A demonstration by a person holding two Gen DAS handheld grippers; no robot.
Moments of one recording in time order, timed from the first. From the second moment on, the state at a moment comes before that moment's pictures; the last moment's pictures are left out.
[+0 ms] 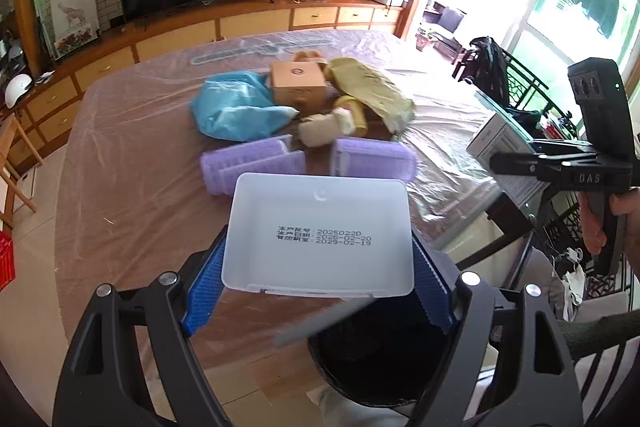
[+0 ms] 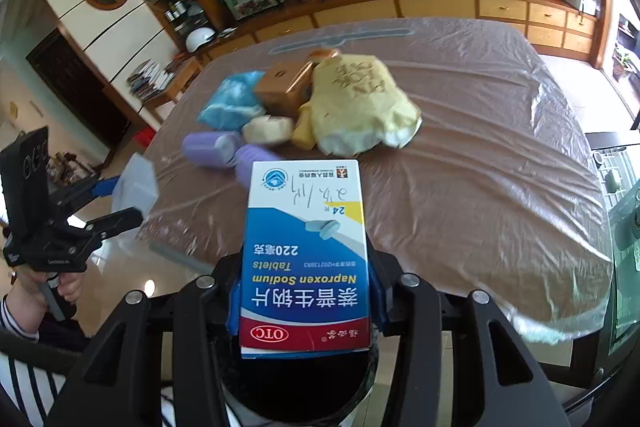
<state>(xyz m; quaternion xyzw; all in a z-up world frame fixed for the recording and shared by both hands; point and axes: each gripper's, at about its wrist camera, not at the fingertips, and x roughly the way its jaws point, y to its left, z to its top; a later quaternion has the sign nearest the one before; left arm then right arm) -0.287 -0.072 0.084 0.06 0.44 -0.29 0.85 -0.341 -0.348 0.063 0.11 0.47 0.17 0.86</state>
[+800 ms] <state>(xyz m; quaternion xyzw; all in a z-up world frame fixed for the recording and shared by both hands) -0.353 -0.120 0.022 0.11 0.52 -0.36 0.77 -0.401 -0.318 -0.008 0.02 0.56 0.22 0.80</state>
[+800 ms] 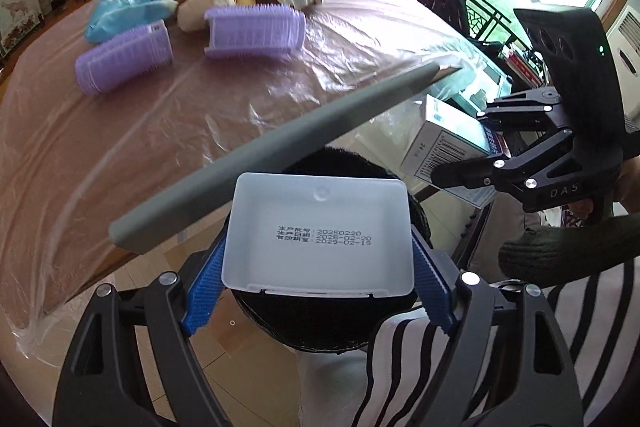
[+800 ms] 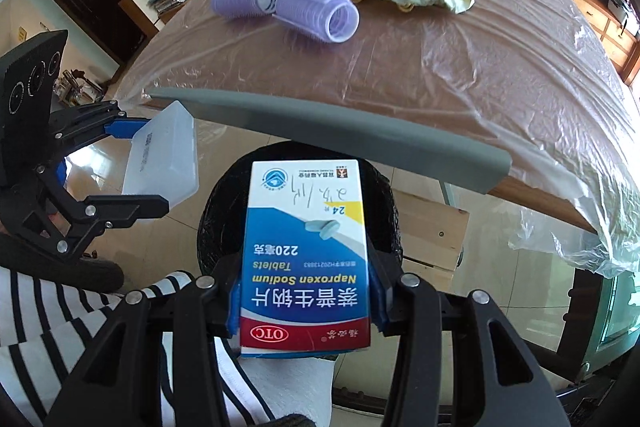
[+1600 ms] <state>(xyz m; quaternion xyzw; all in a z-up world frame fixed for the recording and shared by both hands) -0.350 -0.145 -0.048 0.18 0.56 -0.34 0.74 -0.390 -0.284 -0.073 -0.04 0.60 0.19 0.78</state>
